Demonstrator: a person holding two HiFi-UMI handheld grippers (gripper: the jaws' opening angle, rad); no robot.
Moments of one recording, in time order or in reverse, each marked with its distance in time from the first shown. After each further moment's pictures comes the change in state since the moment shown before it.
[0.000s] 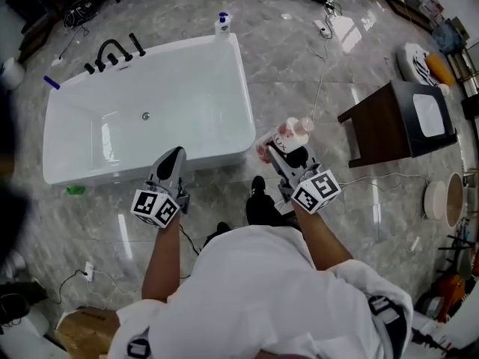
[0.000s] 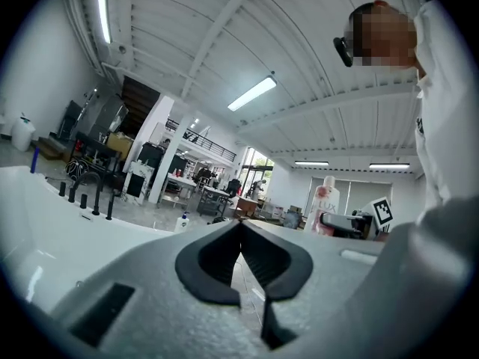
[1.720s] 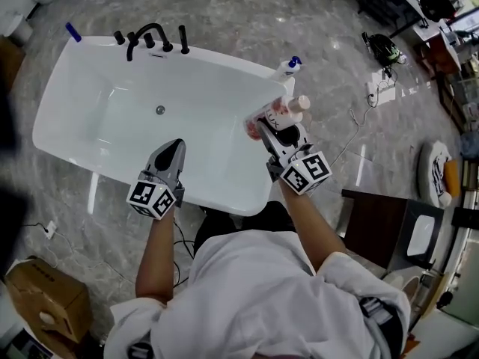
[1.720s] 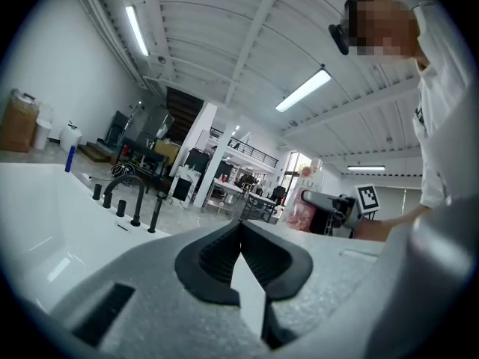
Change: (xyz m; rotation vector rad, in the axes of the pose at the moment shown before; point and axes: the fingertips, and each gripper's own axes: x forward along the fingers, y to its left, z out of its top) left arm 0.139 0.274 0.035 -0.083 -0.044 0.342; right arm 0.427 -0.089 0.011 -0.030 0.087 0.356
